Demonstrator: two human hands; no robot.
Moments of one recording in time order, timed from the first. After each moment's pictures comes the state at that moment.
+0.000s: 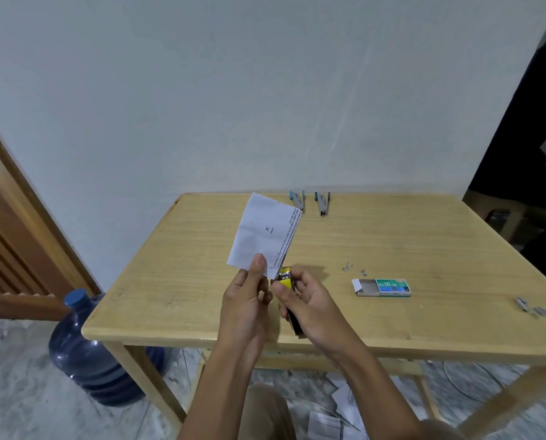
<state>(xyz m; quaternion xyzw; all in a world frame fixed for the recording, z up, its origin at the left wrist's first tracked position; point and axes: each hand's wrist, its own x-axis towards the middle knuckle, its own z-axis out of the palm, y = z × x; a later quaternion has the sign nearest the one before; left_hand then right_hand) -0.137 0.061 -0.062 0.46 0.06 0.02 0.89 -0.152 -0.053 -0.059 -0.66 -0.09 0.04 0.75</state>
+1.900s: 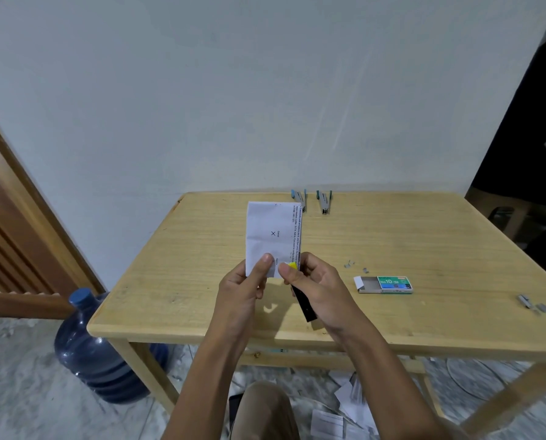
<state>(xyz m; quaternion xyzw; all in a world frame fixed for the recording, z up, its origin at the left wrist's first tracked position) -0.131 0.081 -0.059 0.61 -0.01 0.03 0.79 -0.141 -0.064 -0.042 -0.63 -0.12 0.04 0.77</state>
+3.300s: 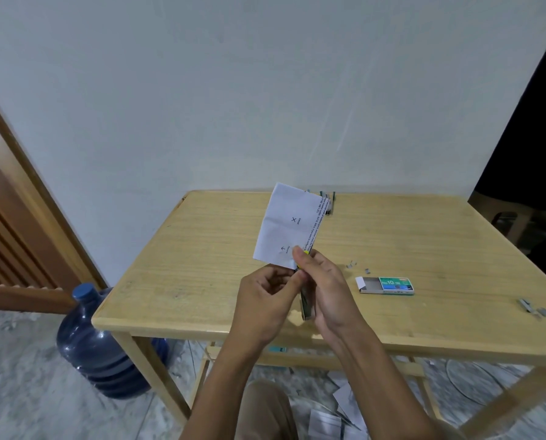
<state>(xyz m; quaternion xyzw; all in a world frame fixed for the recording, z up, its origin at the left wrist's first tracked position) -0.160 0.055 -0.041 0.69 -0.06 0.08 0.71 -0.145 -0.050 -0.038 -0.48 -0.03 0.03 0.87</state>
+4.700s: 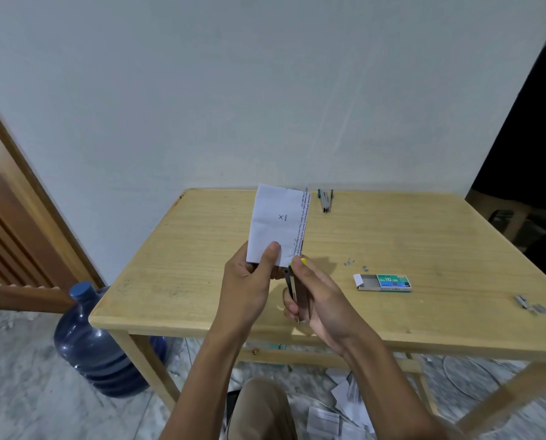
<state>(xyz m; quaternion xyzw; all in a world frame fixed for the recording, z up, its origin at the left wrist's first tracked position) -0.155 0.067 -0.020 0.68 -0.08 0.12 0.72 -0.162 -0.057 -0.038 -0.56 -0.11 0.11 0.81</state>
